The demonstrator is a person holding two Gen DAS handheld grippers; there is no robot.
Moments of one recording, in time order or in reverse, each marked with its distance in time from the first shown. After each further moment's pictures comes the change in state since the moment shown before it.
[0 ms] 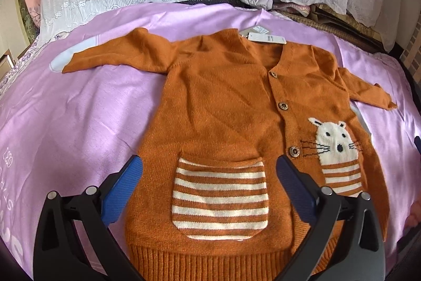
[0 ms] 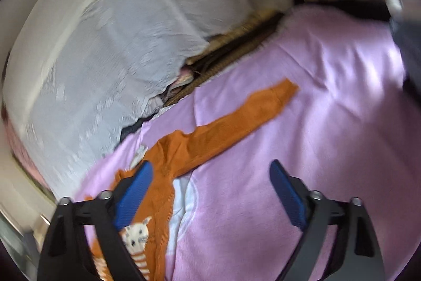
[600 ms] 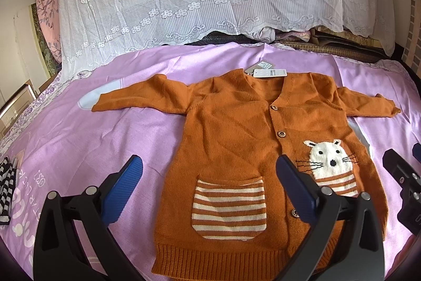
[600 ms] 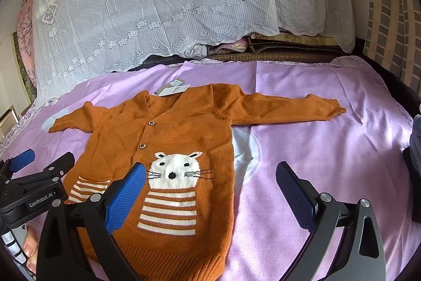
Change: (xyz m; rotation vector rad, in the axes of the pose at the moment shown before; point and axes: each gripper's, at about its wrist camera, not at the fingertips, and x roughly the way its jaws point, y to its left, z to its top) left arm -0.047 -0.015 -0.006 0.065 -0.221 0.124; right arm -0.017 0.157 -0.097 -0.647 0.060 -0.132
